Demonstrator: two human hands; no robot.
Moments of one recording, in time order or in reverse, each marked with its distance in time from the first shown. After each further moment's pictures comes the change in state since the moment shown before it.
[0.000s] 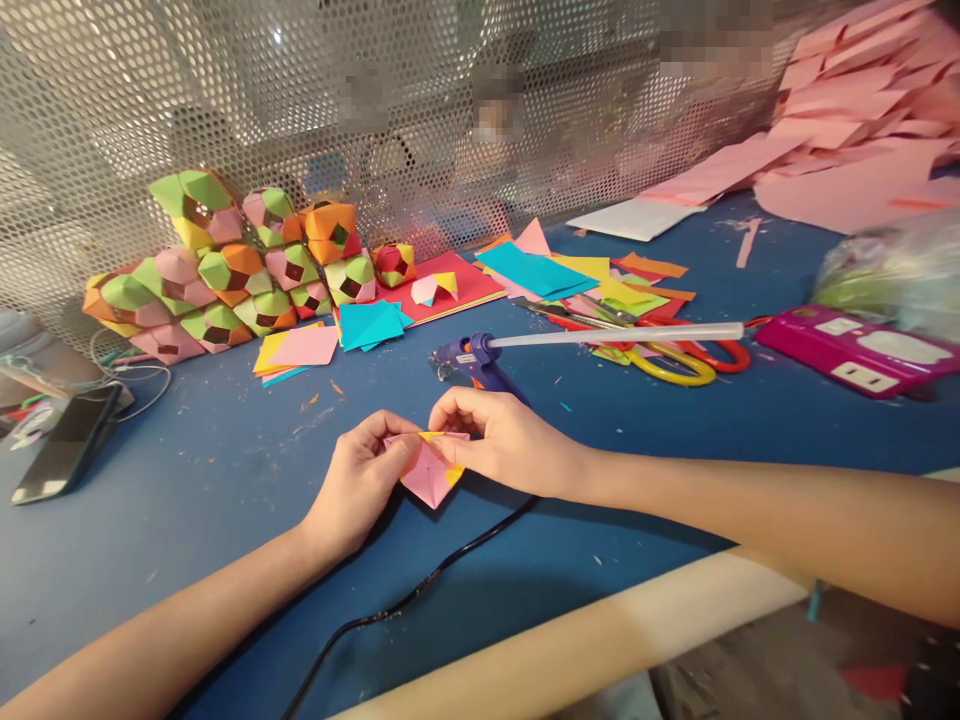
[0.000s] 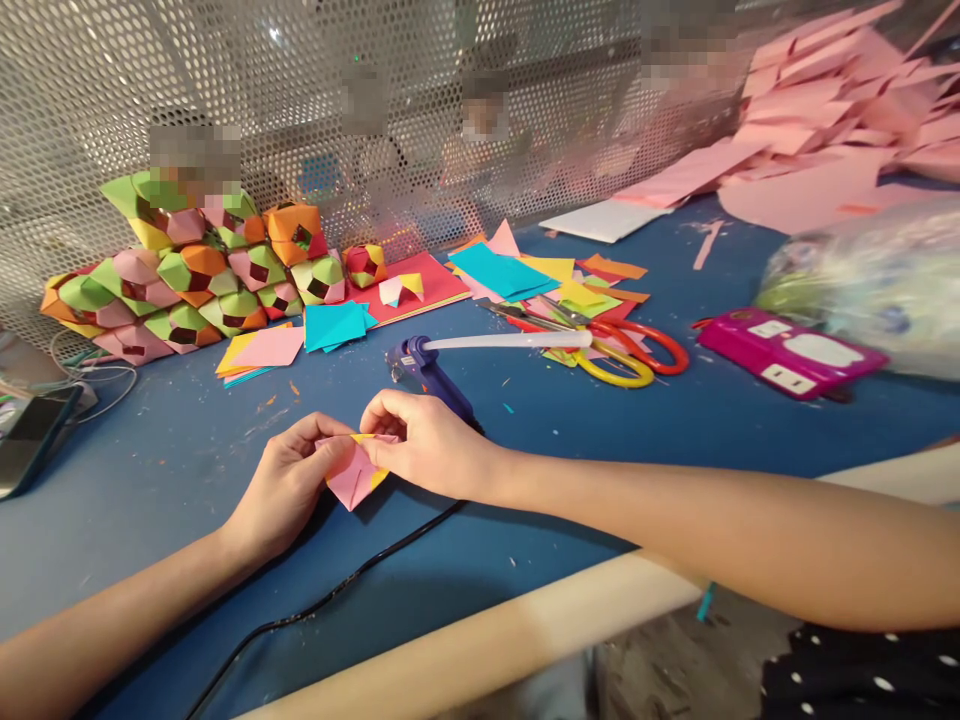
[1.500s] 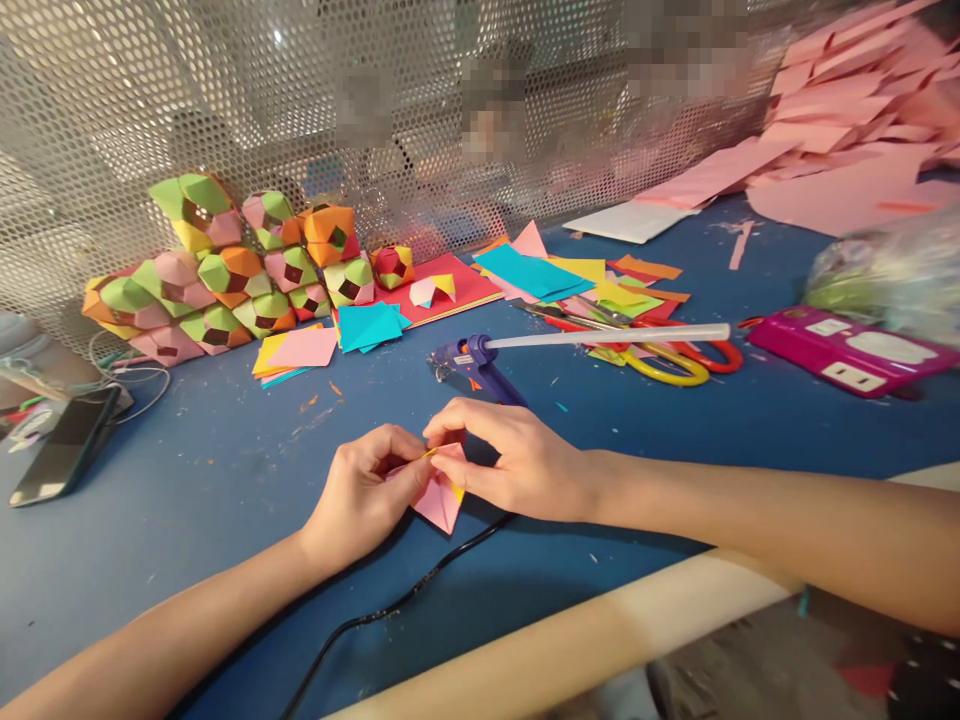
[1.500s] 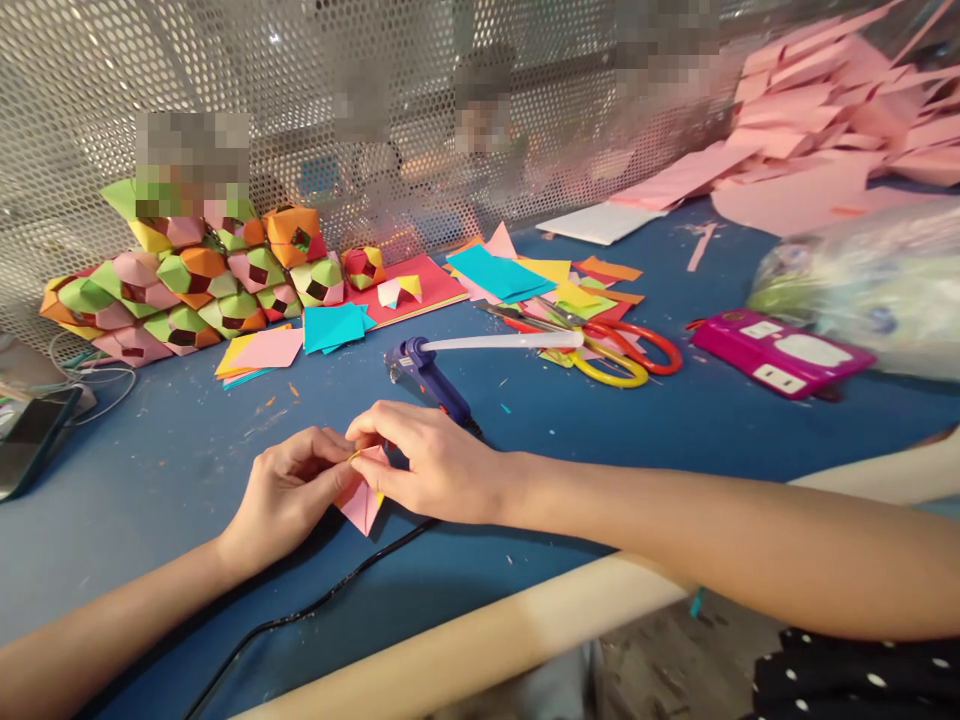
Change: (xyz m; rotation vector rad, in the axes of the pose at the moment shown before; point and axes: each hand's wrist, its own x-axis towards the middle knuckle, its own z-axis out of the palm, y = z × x) left_hand -0.009 0.002 -0.001 0.228 -0.086 0.312; right_hand -0.013 -0.002 -0.003 -0.336 0.038 -0.494
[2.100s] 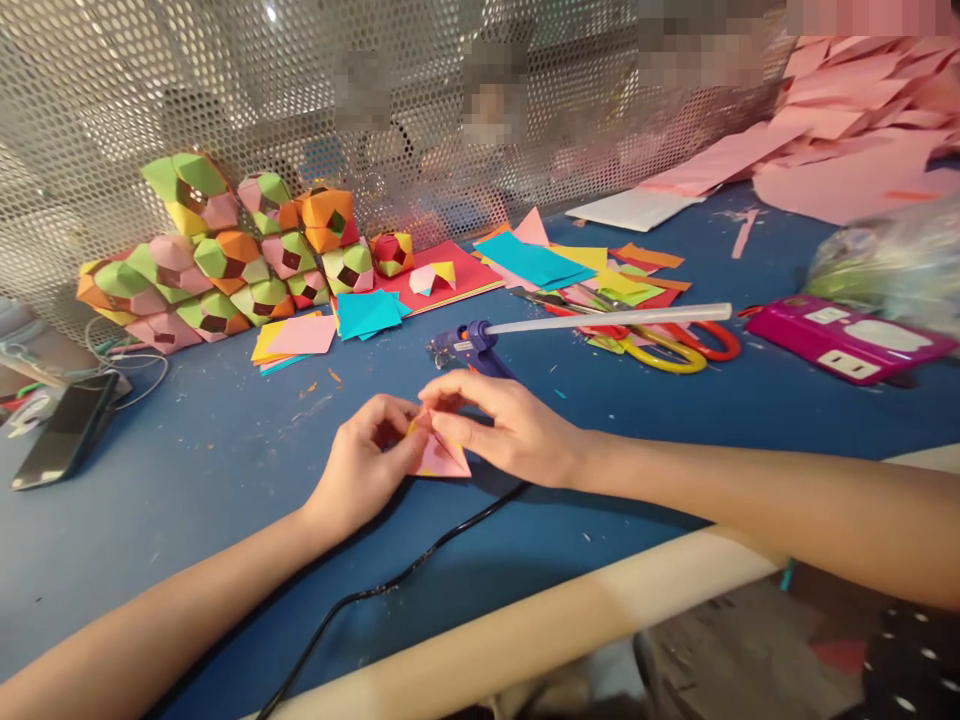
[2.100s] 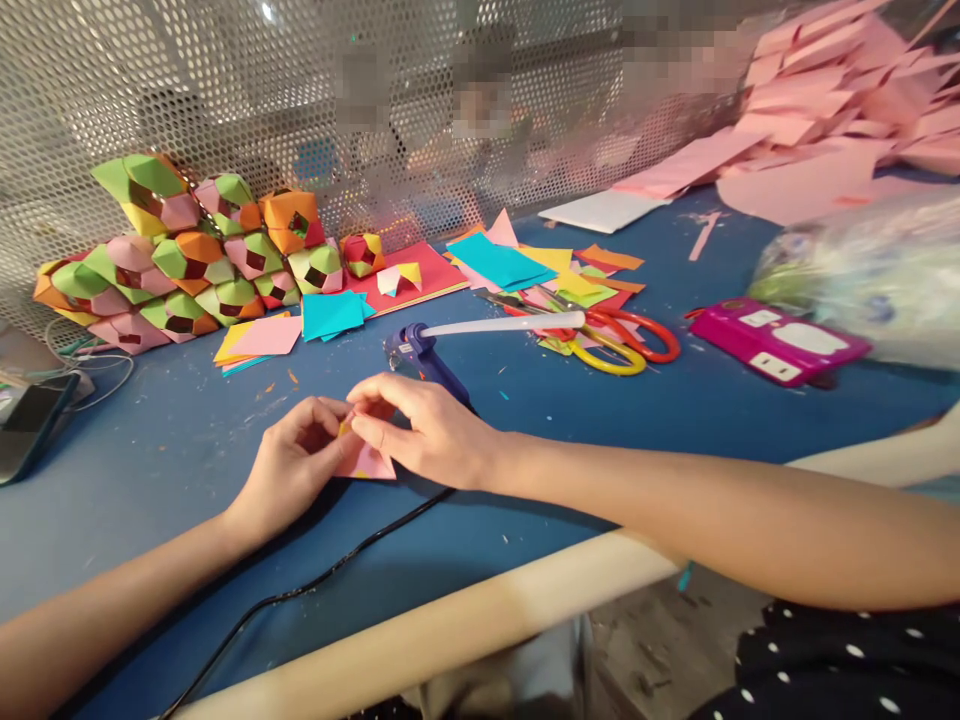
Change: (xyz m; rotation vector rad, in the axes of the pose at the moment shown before) left_hand 0.007 -0.008 0.003 -0.044 0.075 -0.009; right_hand 0.004 0.003 -0.001 0.109 0.007 0.157
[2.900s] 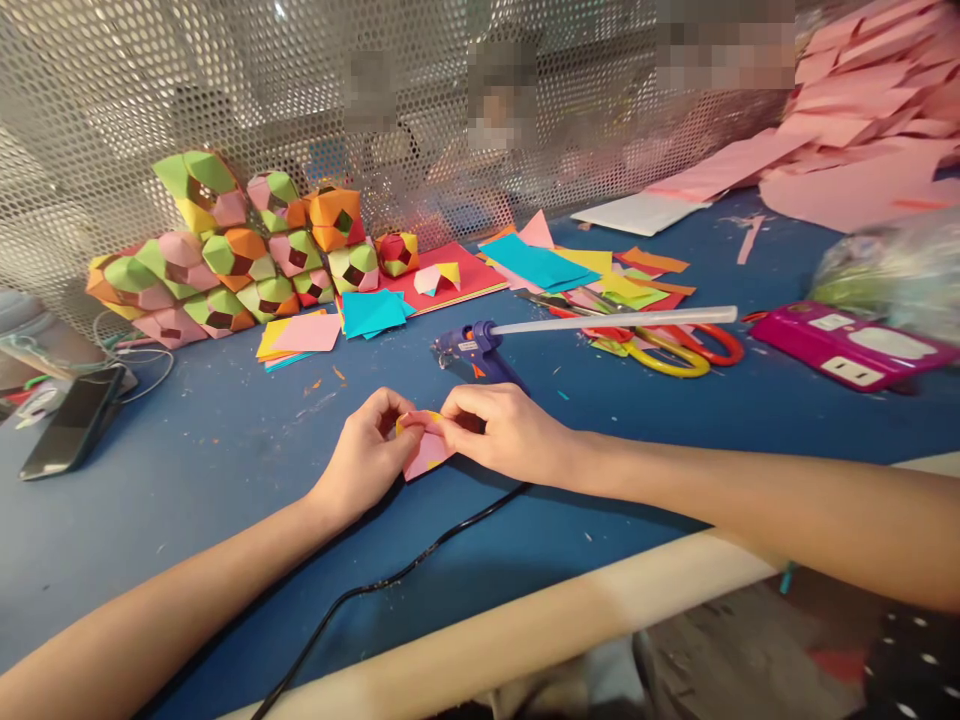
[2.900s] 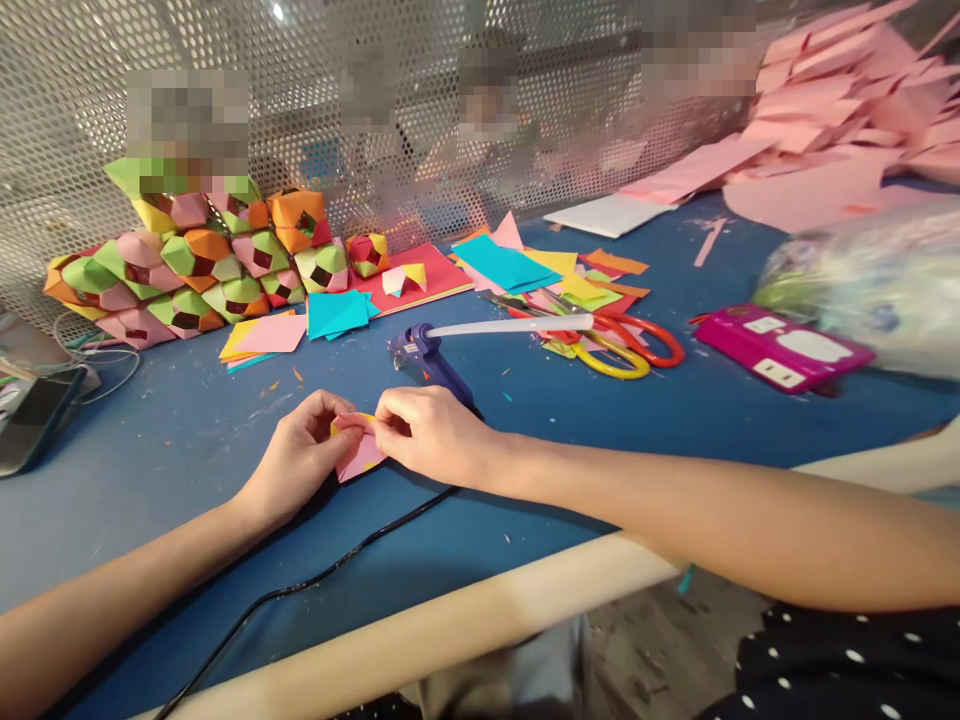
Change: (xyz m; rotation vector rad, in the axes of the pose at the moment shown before) left_hand 0.005 -0.005 -0.003 0.045 -0.005 -0.160; right_hand -0.002 0.013 0.010 -0.217 0.040 -0.015
